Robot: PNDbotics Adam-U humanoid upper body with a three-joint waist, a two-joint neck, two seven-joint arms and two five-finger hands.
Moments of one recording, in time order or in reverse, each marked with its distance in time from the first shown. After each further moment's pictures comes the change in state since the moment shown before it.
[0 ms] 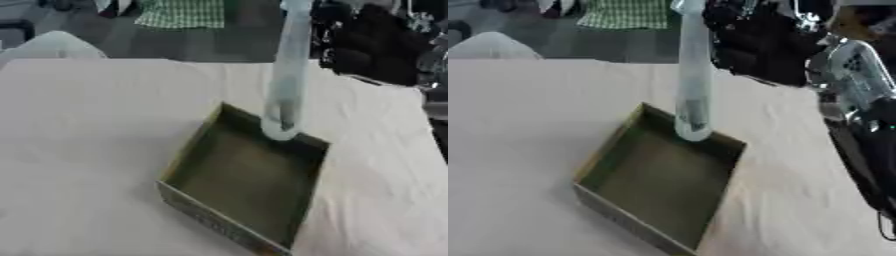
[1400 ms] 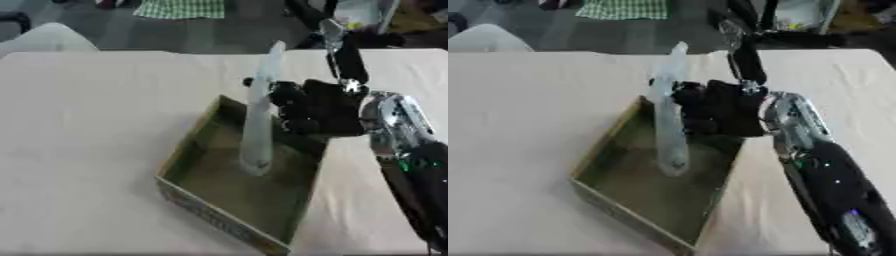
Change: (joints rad) left arm 0.001 -0.011 0.000 0.000 -0.006 0.001 0.002; right arm 0.122 0.222 0.038 0.093 0.152 0.291 -0.047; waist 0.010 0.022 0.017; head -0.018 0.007
